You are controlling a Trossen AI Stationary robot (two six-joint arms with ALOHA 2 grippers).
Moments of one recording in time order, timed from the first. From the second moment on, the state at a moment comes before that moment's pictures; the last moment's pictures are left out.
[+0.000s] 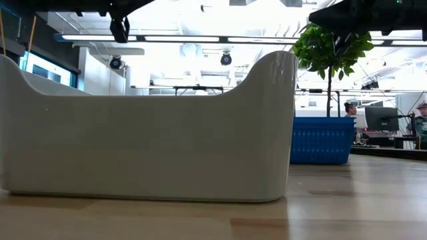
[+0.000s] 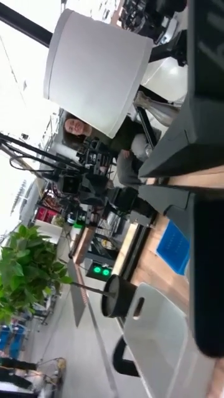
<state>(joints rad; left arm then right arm) 0.21 0.73 0.45 0.36 0.01 -0.38 -0.06 0.48 0.31 0.24 0.05 0.21</state>
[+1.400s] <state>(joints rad) -0.53 1.32 0.93 -1.04 -0.06 -0.76 -0.06 0.48 0.31 0.20 0.10 0.23</state>
